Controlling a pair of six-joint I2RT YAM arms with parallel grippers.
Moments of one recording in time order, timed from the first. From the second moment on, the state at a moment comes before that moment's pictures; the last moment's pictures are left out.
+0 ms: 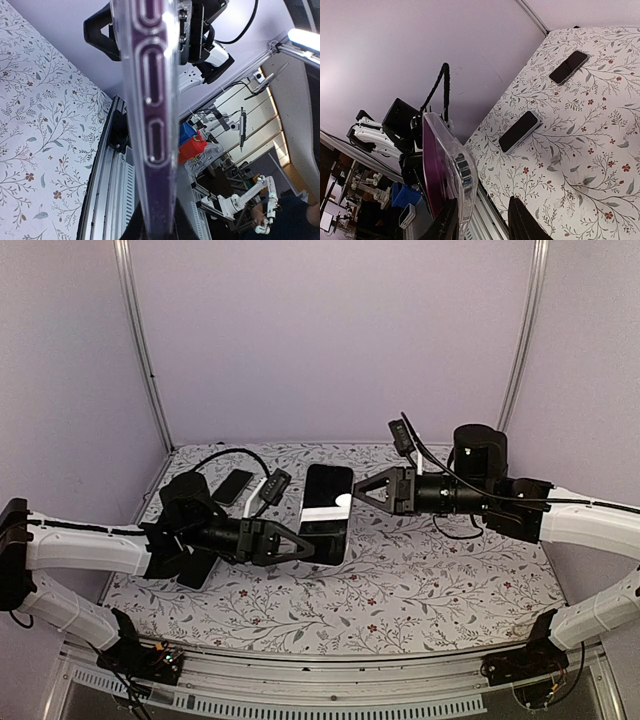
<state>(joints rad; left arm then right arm) -0.89 1.31 0.62 0.71 0.84 -0.86 0.90 1.25 0.96 0.07 -0.38 0.73</state>
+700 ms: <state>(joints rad) -0.85 1.30 0.64 0.64 0.96 -0.80 0.94 1.31 0.94 0.14 -0.52 0.71</state>
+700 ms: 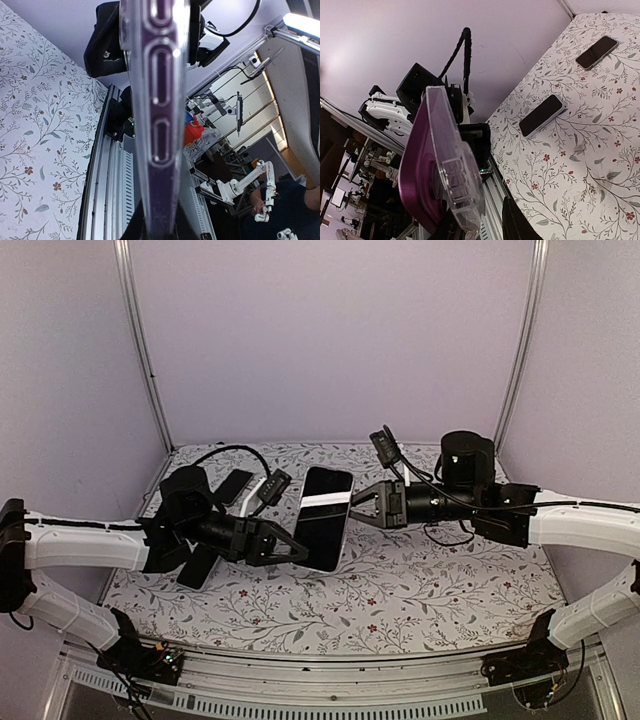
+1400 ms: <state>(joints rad) -0.85 1.35 0.68 0.37 0.68 -0.74 0.91 1.37 0.86 0.20 -0.36 0.85</state>
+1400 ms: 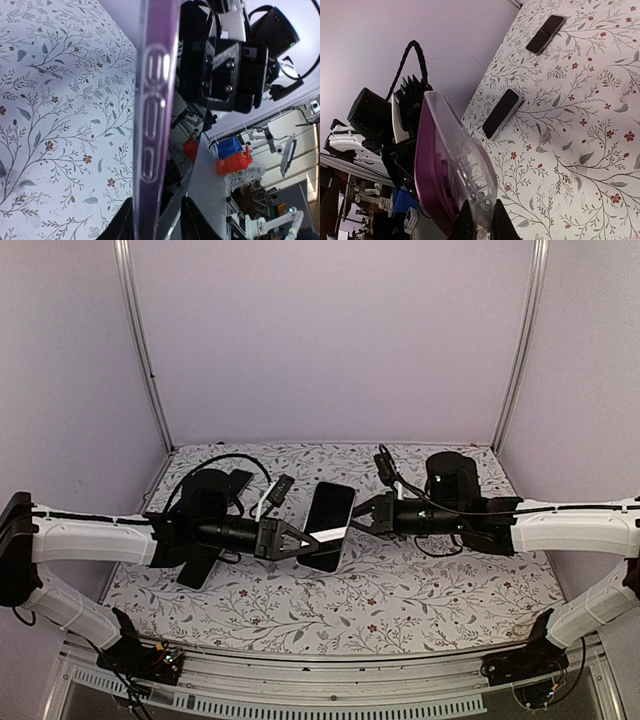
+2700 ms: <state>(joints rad) -0.95 1.61 0.86 0.23 0.17 -0.80 0.92 1.64 1.06 -0.28 -0.08 0.75</state>
